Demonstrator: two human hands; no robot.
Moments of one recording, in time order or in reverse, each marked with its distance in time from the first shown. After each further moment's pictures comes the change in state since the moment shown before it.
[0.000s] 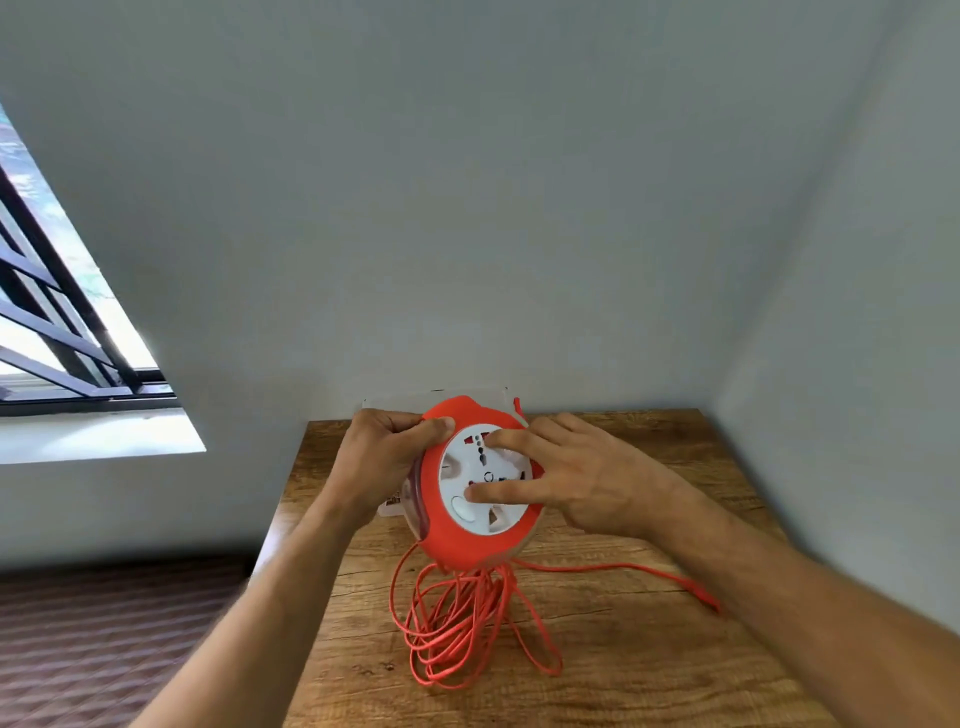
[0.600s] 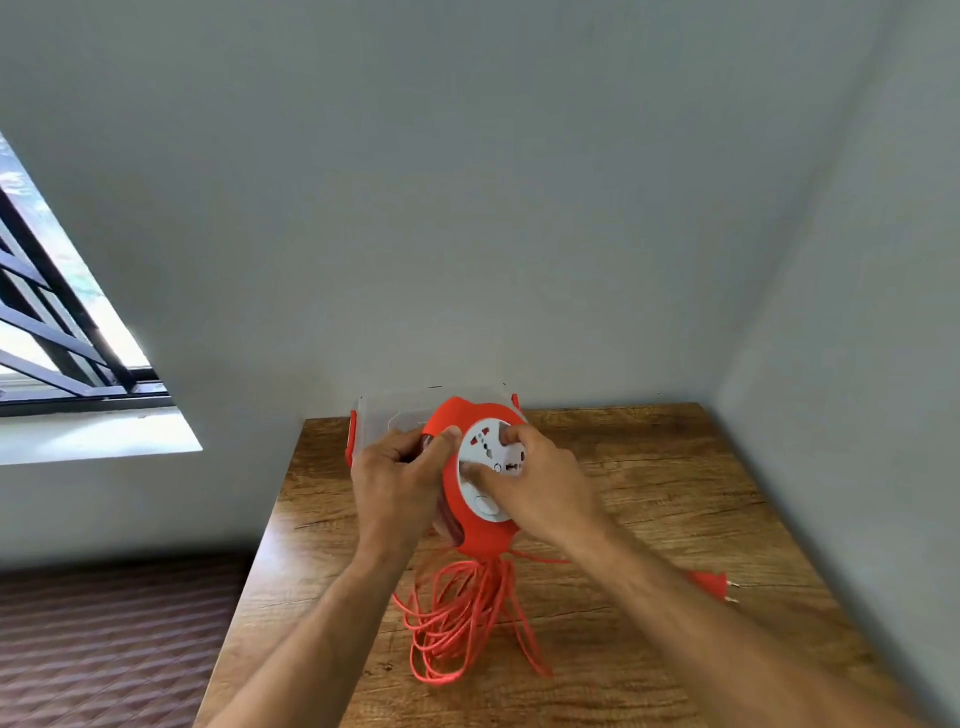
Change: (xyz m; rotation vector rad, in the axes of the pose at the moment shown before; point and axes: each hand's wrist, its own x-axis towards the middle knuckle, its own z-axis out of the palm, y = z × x) left_hand -0.016 -0.027 0.040 -0.116 0.333 0.093; right_hand 0.040 -0.048 0.018 0.936 0.071 1.182
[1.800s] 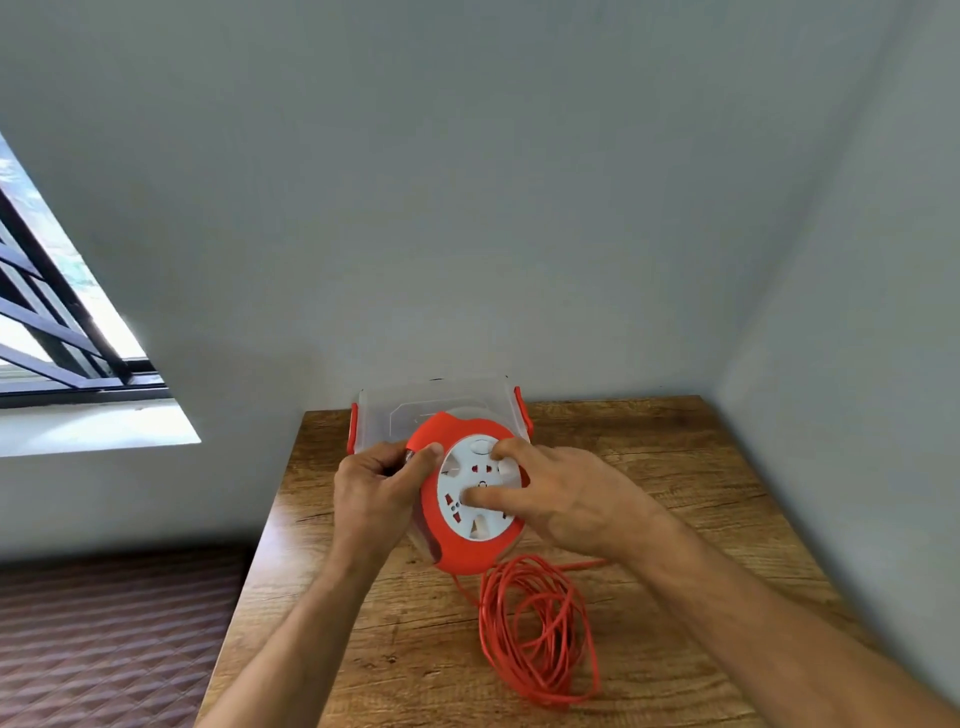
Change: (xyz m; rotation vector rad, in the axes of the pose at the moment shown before) left_hand 0.002 -0.023 -0.028 -0.037 -0.126 -0.024; right_hand 0.008 0.038 -0.022 -0.865 -0.065 -0.999
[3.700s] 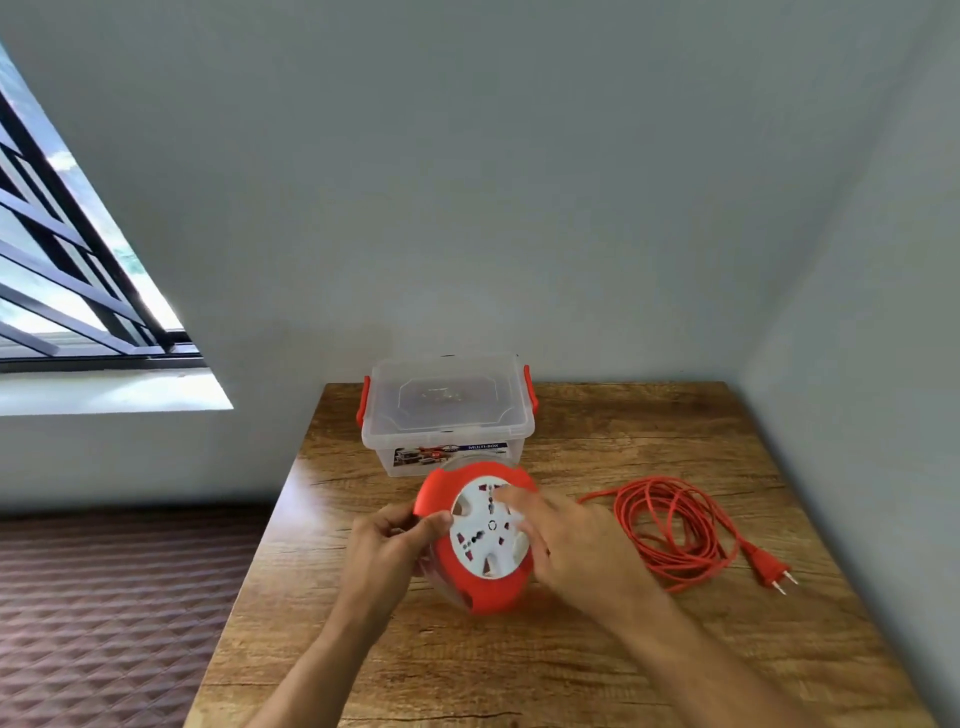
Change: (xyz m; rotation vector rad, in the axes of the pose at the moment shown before) left_hand -0.073 -0.038 0.005 0.012 -0.064 -0.321; right_hand -0.051 -0.046 0.038 0.380 0.022 0.431
